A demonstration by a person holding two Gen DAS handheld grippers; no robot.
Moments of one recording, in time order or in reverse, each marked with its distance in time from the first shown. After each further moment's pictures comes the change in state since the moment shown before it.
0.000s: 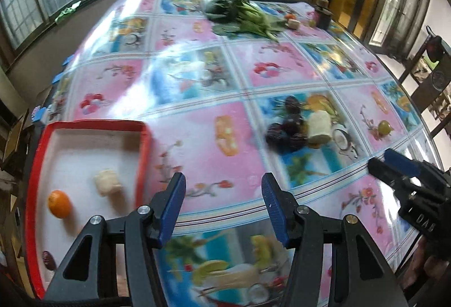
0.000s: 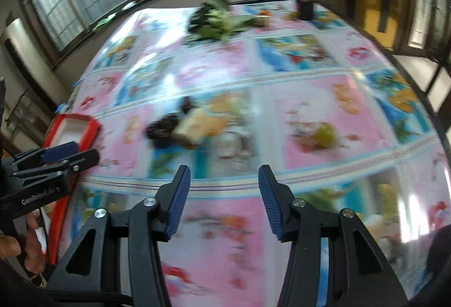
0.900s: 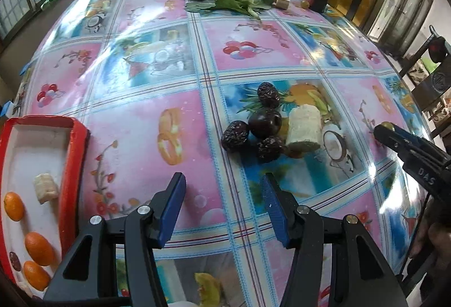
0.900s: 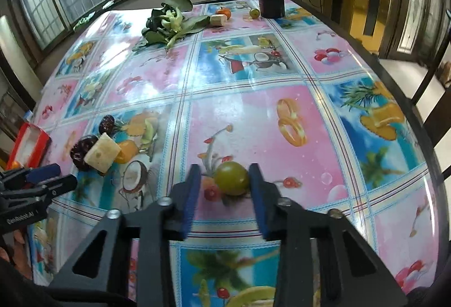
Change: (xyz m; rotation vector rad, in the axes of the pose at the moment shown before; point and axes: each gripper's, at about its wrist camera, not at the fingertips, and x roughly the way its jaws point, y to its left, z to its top) left arm 0.047 -0.032 0.011 -0.031 0.067 -0.067; right arm 0.036 -0.066 0.031 -0.036 0.000 -0.082
